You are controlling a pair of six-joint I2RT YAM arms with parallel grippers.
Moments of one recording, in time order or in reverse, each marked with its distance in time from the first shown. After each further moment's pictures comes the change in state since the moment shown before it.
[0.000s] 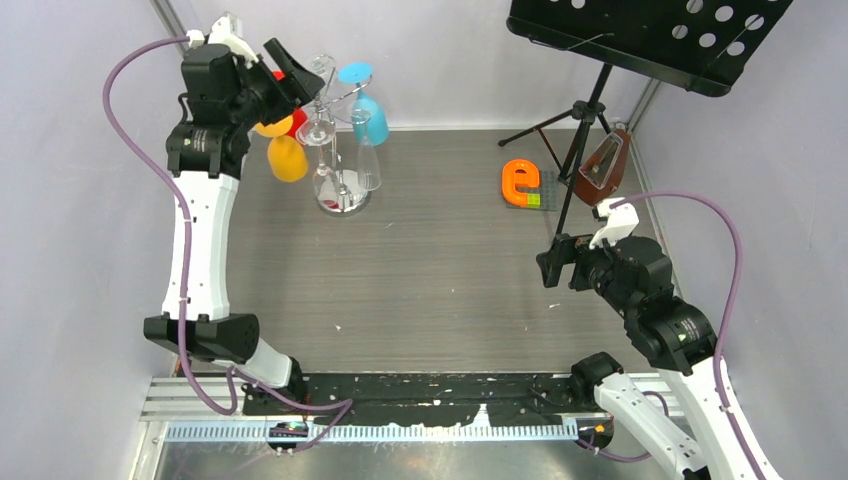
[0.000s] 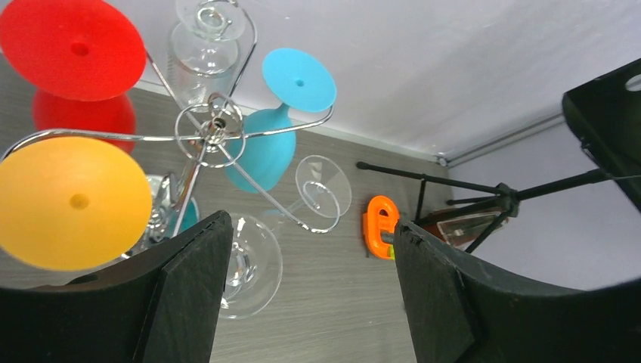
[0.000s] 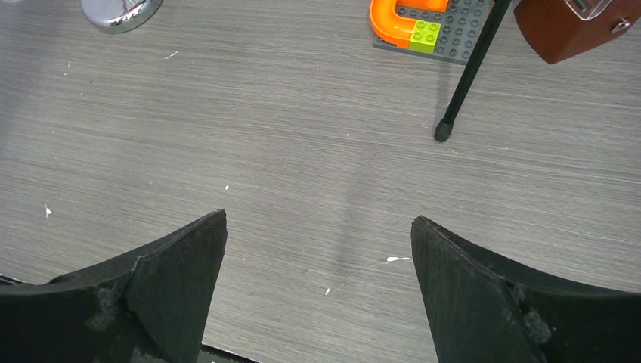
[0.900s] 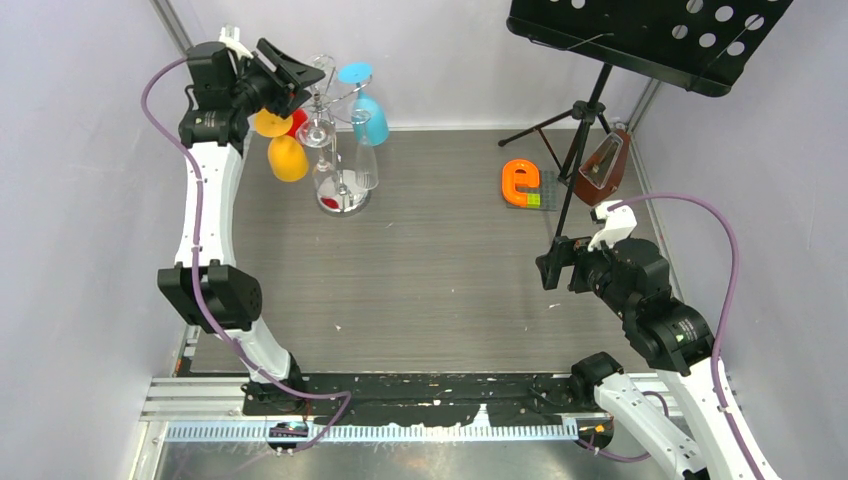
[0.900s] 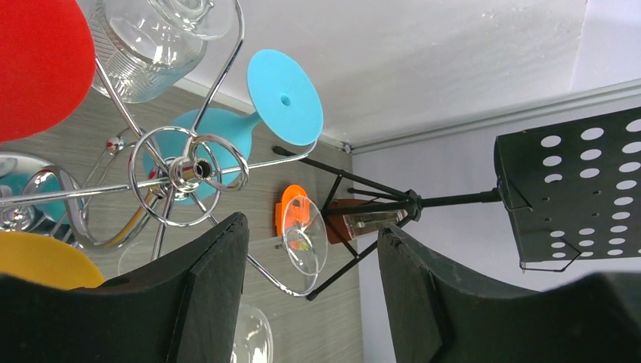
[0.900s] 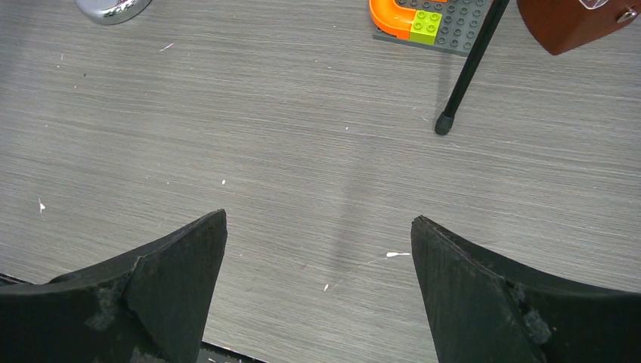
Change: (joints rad) left arm 0.156 0.196 -0.038 0.227 0.381 -0.335; right arm 0.000 -0.010 -0.027 0.001 -0.001 0.000
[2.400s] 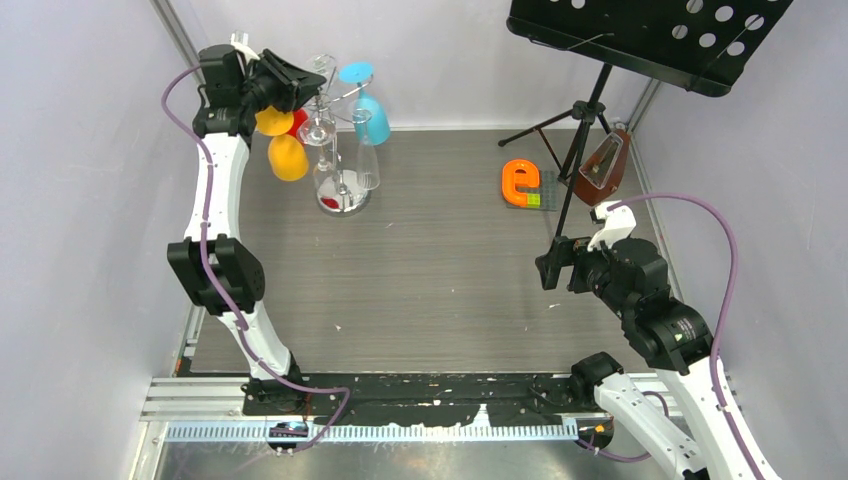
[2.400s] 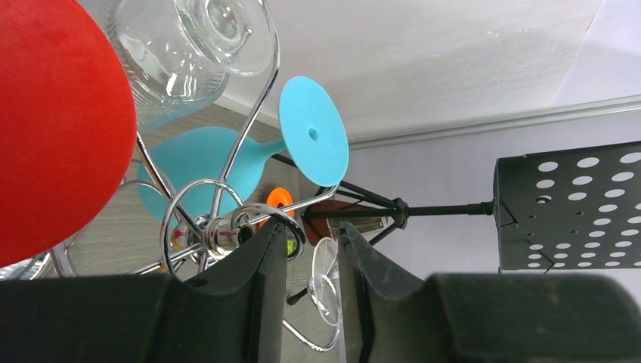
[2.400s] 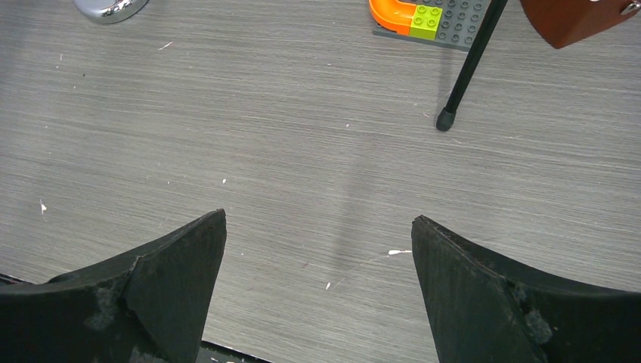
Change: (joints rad) left arm 0.012 0.135 0.014 0.123 0.078 -0.097; right arm 0.000 0.002 -0.005 -0.001 0.003 0.013
